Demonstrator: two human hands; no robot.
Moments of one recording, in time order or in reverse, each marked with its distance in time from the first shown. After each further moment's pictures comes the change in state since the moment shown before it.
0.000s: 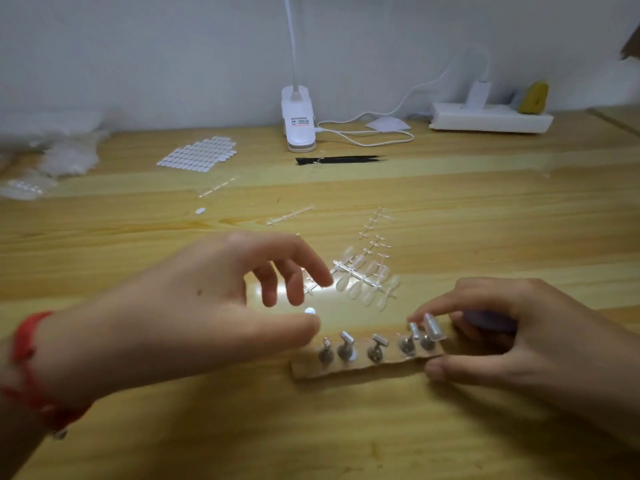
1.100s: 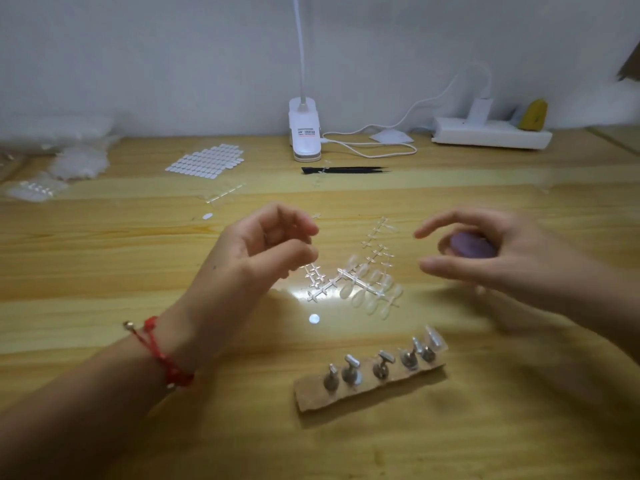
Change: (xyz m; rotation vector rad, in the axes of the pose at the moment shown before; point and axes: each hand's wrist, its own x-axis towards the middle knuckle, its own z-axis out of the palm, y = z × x) left_hand 0.020 -0.009 0.026 -0.815 0.347 -0.059; right_hand 0.036 -0.016 -0.032 0.228 0.140 0.011
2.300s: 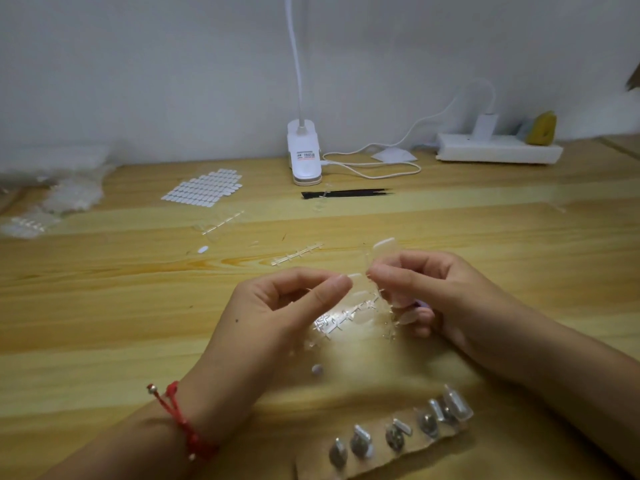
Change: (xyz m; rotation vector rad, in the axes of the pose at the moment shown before) left_hand 0.011 -0.011 0.020 -0.080 0.140 -0.171; right_hand 0.051 0.015 0.050 0.735 -0.144 -0.026
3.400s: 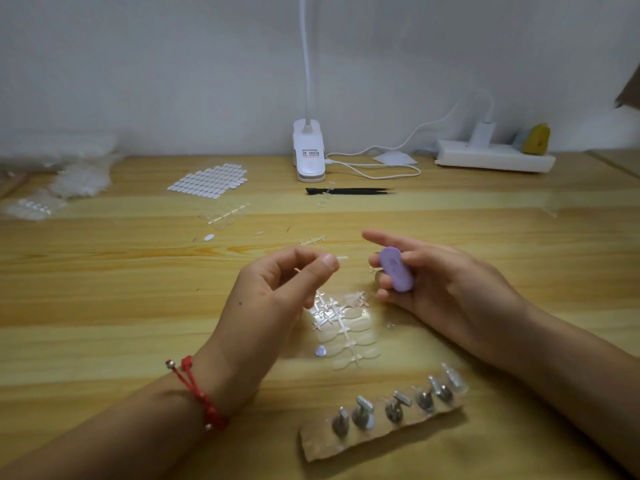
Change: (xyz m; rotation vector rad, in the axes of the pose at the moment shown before) left_hand 0.002 -0.013 -0.007 0.010 0.025 0.108; right_hand 0.004 0.005 0.000 0.324 0.095 0.047
